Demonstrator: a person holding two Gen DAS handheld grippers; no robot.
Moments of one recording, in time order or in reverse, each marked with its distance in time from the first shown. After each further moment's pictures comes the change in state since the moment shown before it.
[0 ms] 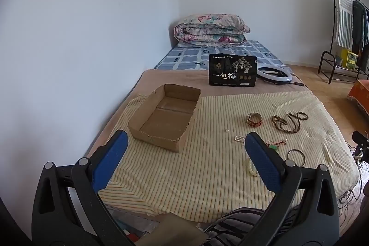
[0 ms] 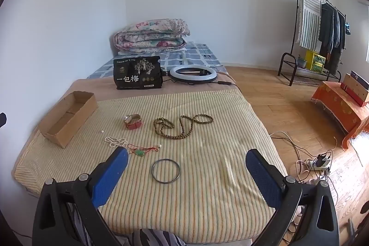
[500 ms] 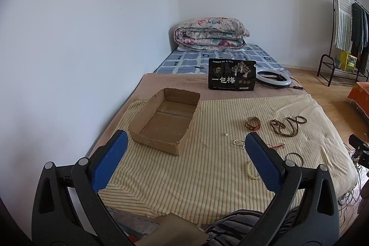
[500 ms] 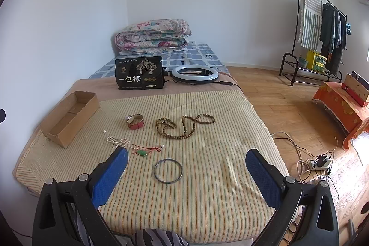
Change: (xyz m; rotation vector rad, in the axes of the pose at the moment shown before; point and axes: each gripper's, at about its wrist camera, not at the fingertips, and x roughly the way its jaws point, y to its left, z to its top) left arm -0.005 -0.004 0.005 -0.002 -0.019 0.002; right arm -0.002 0.011 0.002 -0.037 -0.009 -0.026
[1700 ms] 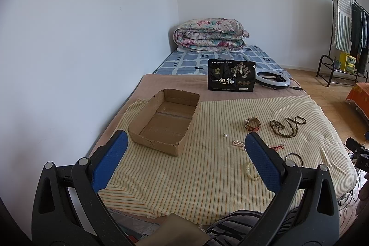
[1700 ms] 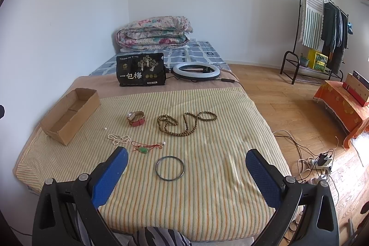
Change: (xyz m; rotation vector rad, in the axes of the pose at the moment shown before) left arm -0.002 0.003 -0.002 -0.006 -0.007 -0.004; right arm 0.004 0.001 -0.007 -0.002 0.015 0.006
